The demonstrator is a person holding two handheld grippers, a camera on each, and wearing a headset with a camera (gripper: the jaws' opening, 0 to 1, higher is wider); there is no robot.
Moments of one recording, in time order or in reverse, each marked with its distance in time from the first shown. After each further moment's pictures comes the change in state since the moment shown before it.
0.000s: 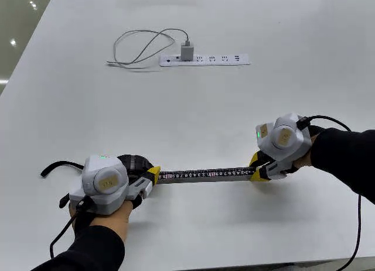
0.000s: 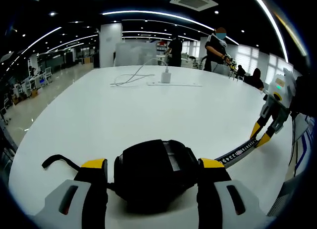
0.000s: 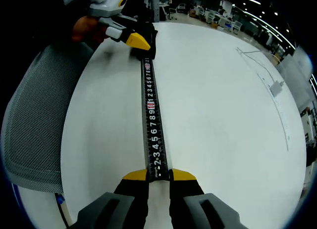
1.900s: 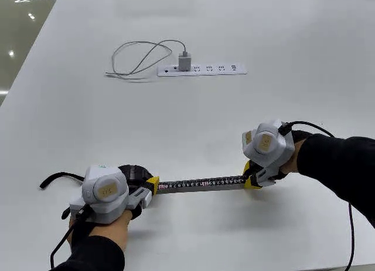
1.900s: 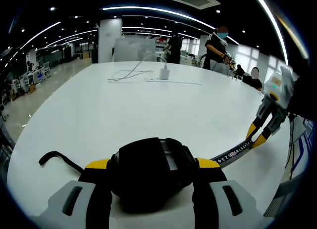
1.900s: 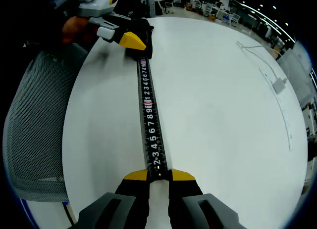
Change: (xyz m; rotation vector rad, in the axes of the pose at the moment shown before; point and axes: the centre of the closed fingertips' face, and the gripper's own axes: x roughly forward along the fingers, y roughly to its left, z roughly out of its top) left arm 0.000 -0.003 -0.003 -0.007 0.036 -0.014; right arm 0.006 0.000 0.013 0.041 0.058 0.013
